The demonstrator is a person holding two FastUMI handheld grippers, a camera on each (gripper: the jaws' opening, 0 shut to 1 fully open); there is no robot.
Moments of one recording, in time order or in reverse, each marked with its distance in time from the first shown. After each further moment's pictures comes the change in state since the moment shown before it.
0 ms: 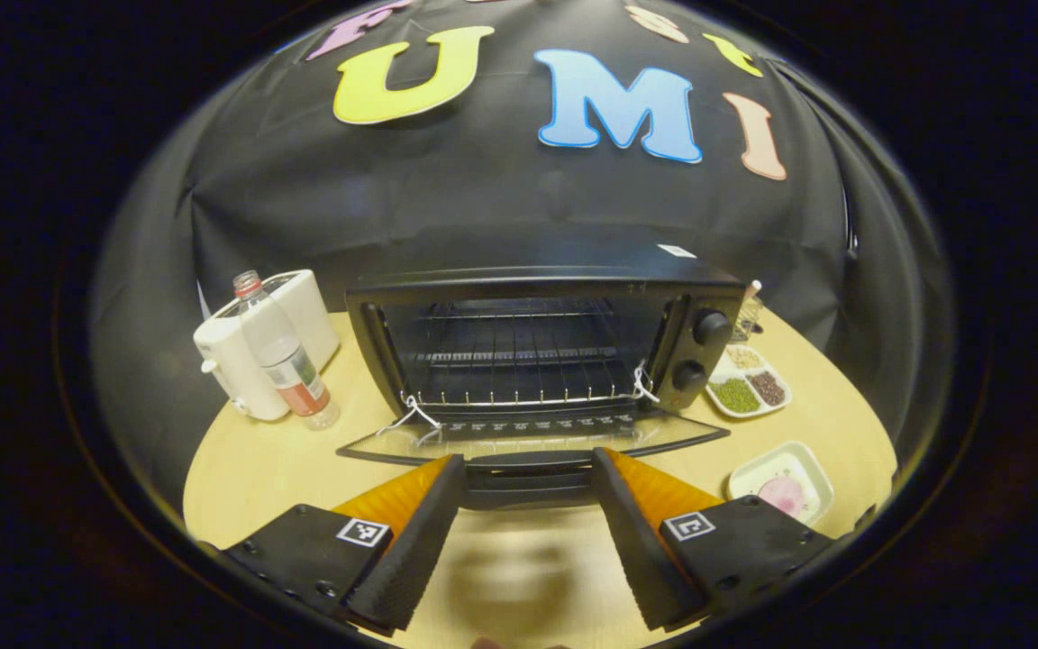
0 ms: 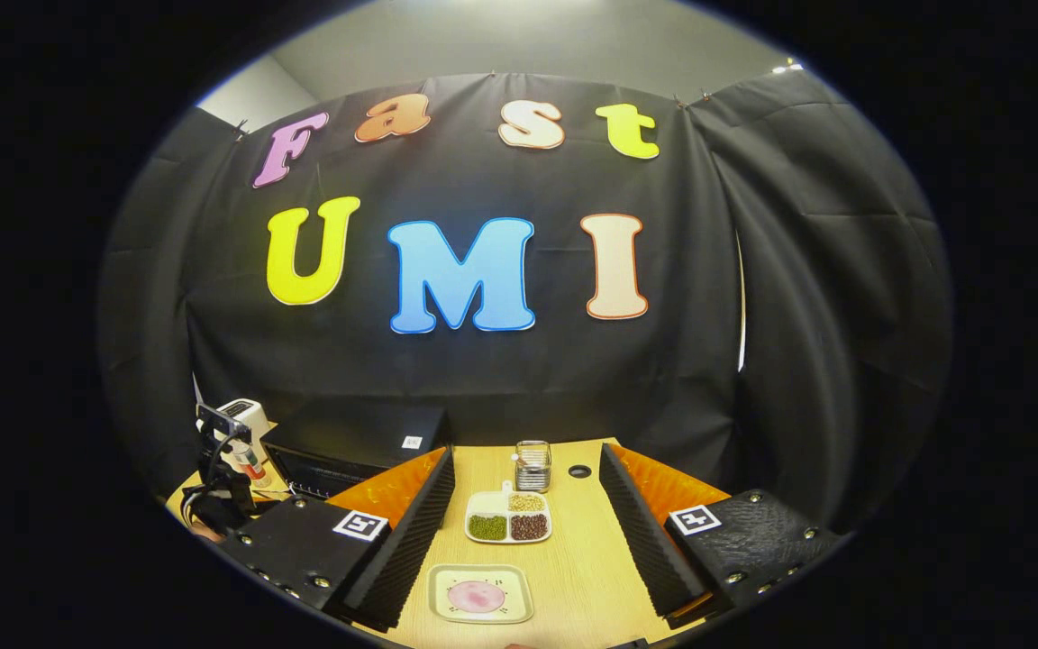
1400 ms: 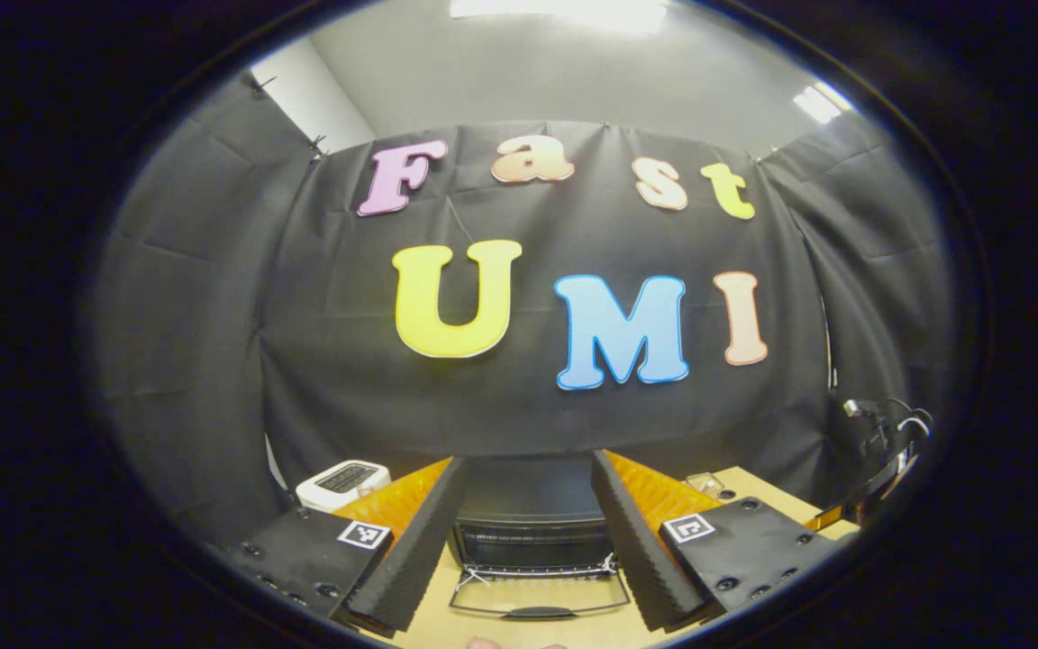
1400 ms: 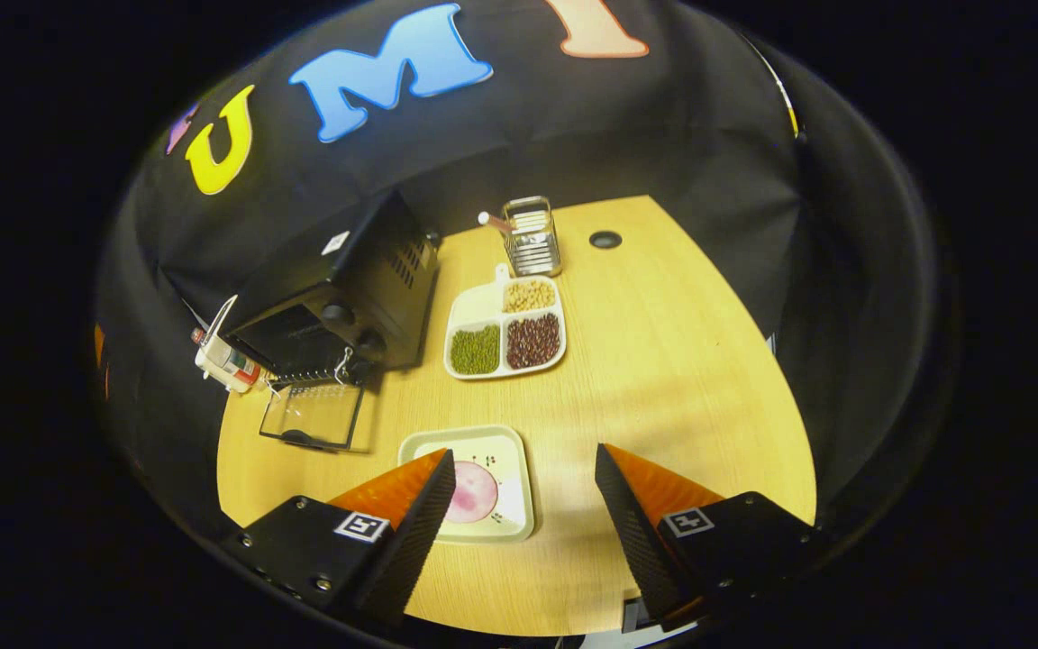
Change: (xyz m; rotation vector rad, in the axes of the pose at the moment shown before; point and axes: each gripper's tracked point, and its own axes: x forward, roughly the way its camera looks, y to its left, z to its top) left arm -0.229 0.020 0.196 -0.042 -0.598 0.115; right arm 0.078 -0.034 -0.235 0.222 0.817 0.158
